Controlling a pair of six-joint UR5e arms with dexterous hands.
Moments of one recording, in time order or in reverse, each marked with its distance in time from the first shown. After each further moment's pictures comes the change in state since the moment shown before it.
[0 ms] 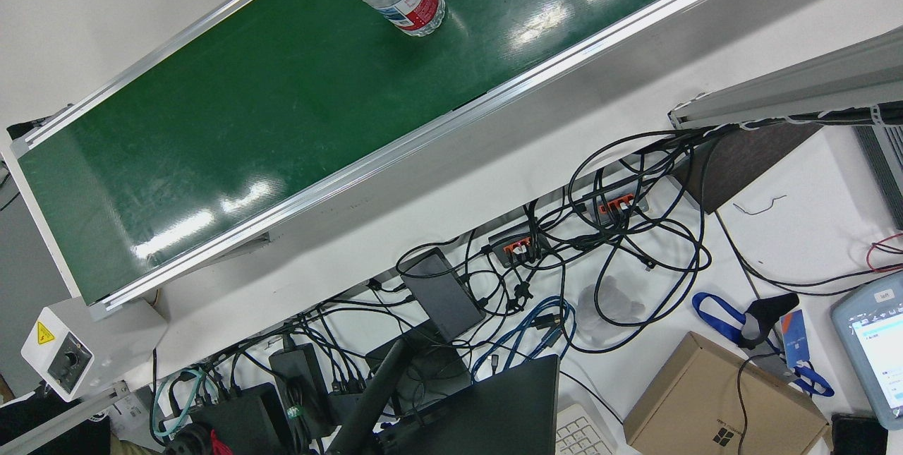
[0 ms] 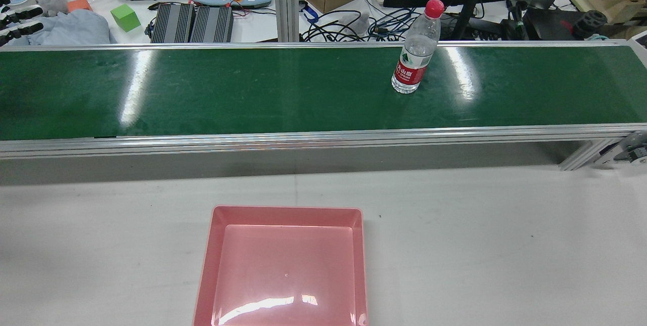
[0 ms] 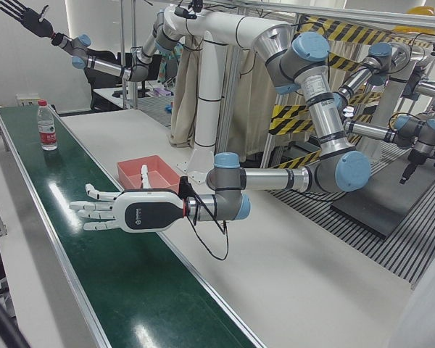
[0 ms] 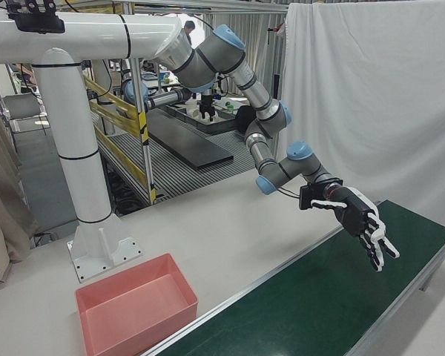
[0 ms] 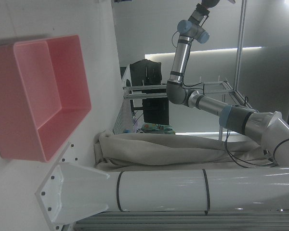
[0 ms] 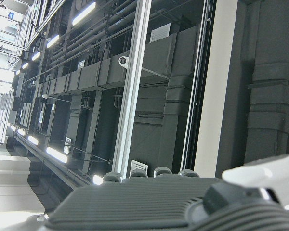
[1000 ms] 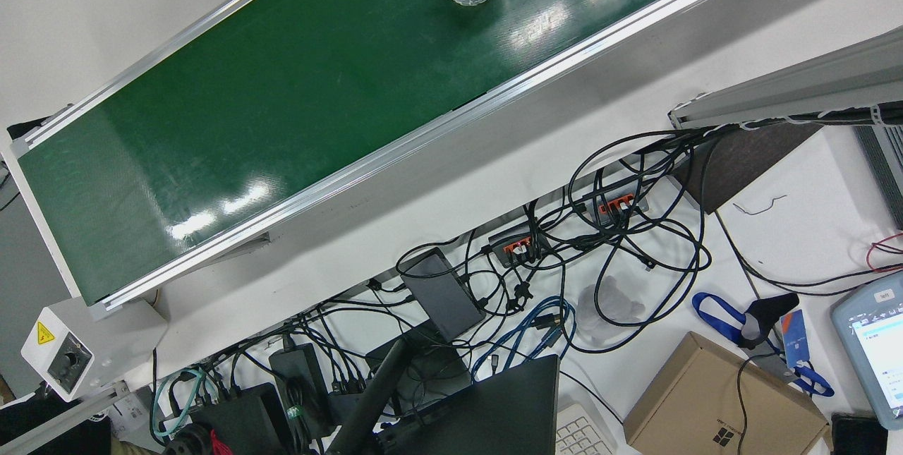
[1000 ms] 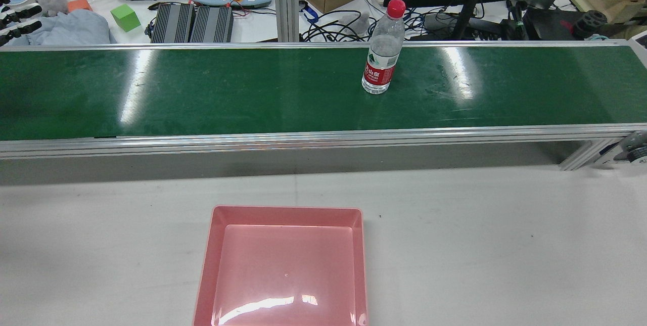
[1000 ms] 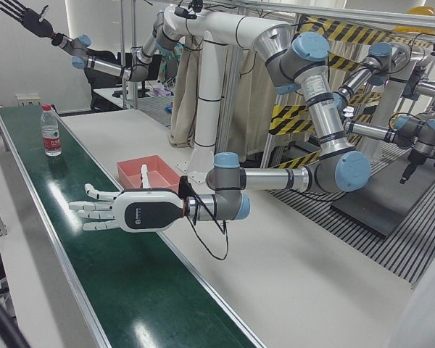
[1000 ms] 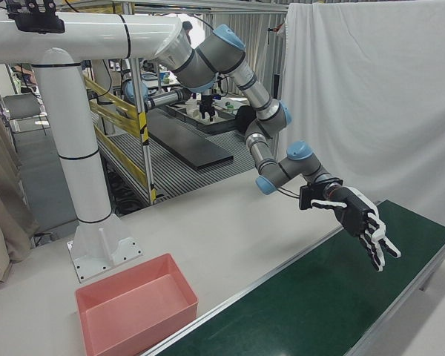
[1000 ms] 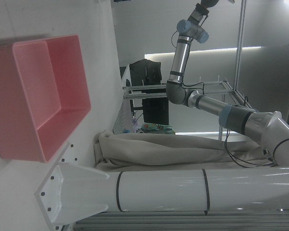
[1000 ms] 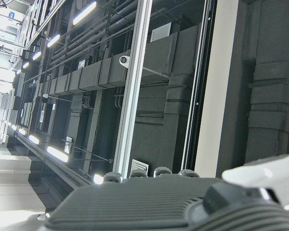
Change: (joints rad) left arm 0.000 -0.001 -0.001 0.000 0.000 0.000; right arm 0.000 0.000 -0.003 0.000 0.000 0.000
